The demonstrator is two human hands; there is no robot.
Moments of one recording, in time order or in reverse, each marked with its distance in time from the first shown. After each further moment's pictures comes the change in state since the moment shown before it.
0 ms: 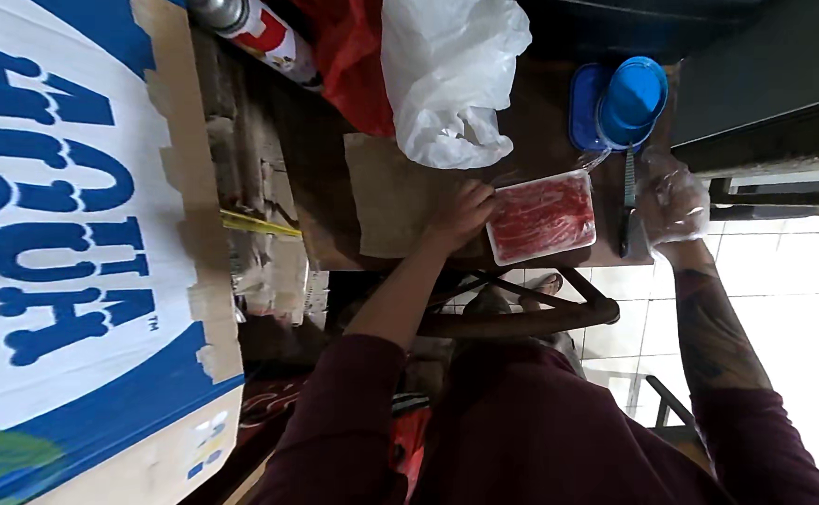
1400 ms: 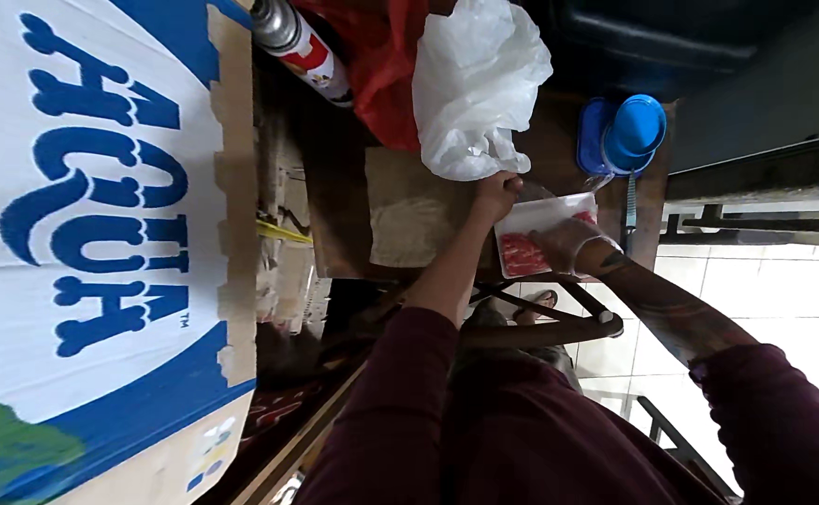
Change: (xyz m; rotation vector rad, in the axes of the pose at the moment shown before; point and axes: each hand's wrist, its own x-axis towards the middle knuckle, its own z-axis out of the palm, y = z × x) left_hand 0.084 -0.028 0.054 -0.609 0.021 -0.732; right_hand 0.054 -0.075 0.168 -0.573 -0.717 -0.458
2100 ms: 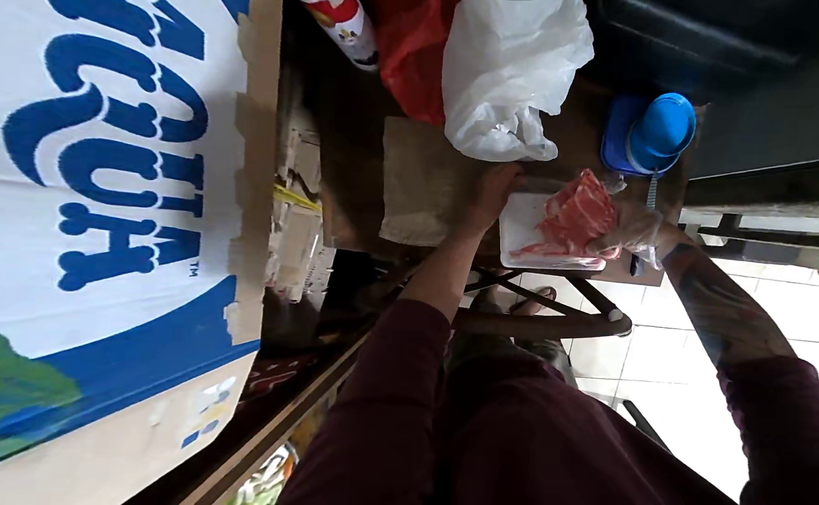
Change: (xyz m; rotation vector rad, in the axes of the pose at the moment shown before) left_hand -0.037 -0.042 -0.014 0.203 0.250 0.424; right_hand -0.067 0.067 -0.045 1.226 0.038 0.120
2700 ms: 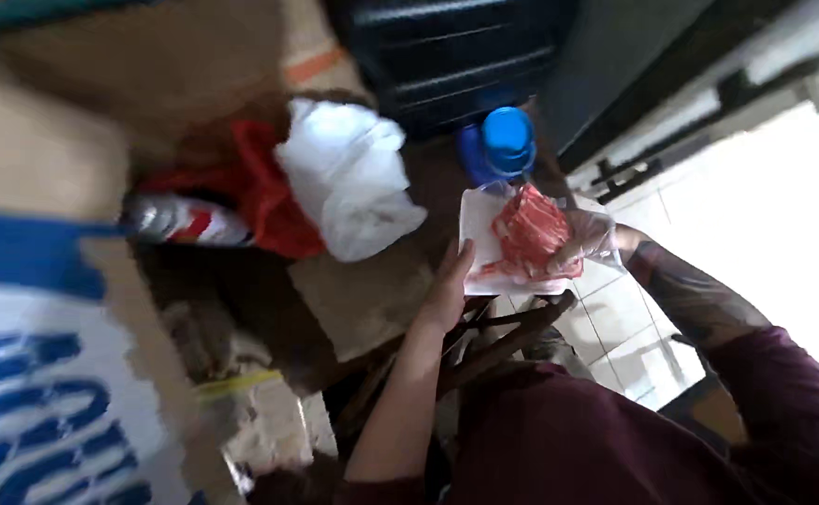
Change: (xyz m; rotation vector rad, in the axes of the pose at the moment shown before) left_hand -0.046 0.239 -0.114 -1.072 -0.546 -0.635; right_hand -0.140 0.001 0.022 0.518 0.236 -0.237
